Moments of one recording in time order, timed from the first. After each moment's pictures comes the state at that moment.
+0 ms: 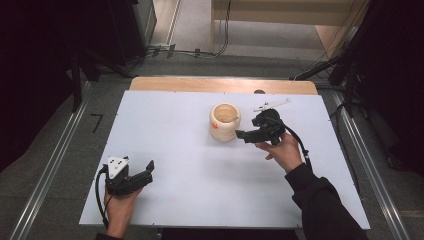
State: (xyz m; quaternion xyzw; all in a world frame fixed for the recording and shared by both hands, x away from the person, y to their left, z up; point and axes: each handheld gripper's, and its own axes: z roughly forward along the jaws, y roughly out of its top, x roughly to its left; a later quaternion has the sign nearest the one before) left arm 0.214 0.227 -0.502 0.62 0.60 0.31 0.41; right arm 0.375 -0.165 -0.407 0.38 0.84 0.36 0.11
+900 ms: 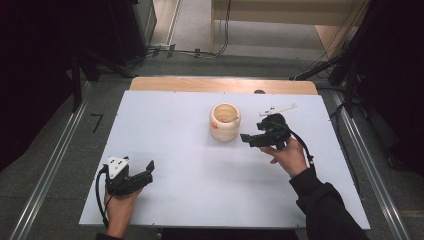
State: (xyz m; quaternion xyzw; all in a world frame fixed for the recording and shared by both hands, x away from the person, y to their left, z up) left arm 0.215 0.226 -0.502 0.62 0.59 0.31 0.41; right arm 0.367 -0.181 -0.415 0.39 0.84 0.36 0.11
